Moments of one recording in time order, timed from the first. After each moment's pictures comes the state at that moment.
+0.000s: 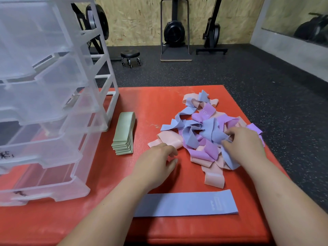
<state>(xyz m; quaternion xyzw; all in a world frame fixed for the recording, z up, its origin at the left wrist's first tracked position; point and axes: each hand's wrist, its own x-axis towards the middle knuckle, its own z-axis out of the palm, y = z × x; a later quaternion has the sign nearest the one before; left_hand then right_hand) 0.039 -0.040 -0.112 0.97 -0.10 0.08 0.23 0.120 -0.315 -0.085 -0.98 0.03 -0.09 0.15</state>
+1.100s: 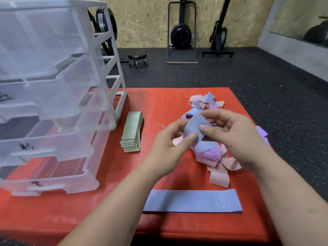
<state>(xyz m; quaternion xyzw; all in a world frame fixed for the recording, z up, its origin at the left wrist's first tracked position) 0.026 -0.060 -0.057 0.77 -0.13 0.11 0.61 0.060 -0.259 -0.008 -0.70 -0.21 0.04 0.68</state>
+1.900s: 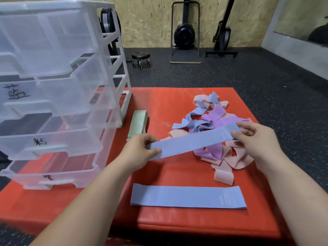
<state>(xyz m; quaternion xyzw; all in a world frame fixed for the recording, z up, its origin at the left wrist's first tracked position) 0.029 0.039 -0.094 0.89 0.06 0.04 0.44 0.100 -0.307 -0.065 -0.78 0.05 -0.07 0.62</state>
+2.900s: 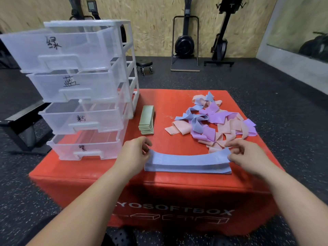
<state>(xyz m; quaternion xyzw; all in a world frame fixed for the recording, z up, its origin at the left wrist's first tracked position) -0.092 0.047 -0.094 0.93 0.05 0.13 0.33 -0.011 -0.340 -0.089 -0.92 -0.04 0.01 0.40</state>
